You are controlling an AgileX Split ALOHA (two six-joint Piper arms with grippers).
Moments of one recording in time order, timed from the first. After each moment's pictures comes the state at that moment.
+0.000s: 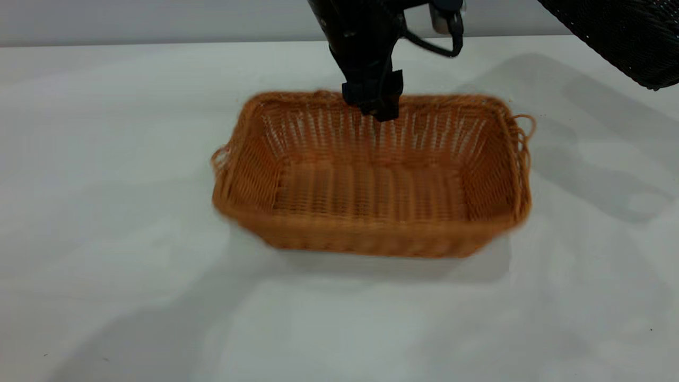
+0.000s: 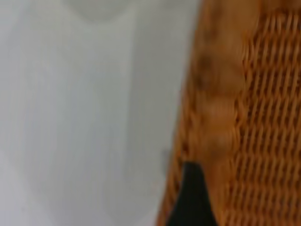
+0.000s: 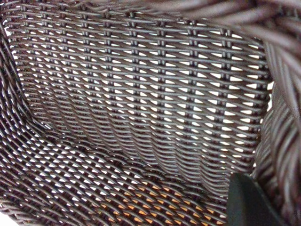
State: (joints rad) left arm -0.67 2.35 -1.72 -0.08 0.44 0.92; right arm -0.61 1.93 -1.01 1.34 0.91 -0.93
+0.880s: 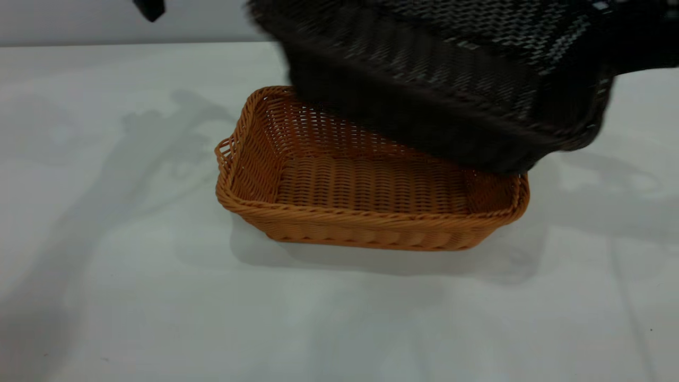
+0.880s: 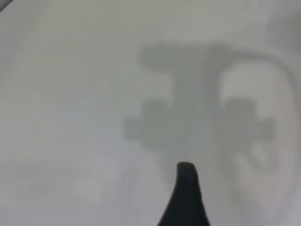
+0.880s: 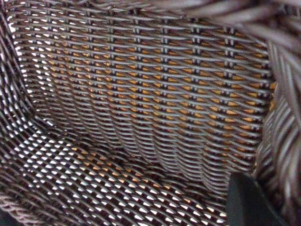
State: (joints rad) left arm -0.18 2.17 -1.72 0.04 0.72 0.41; right arm -0.10 1.93 -1.04 1.06 0.89 -0.62
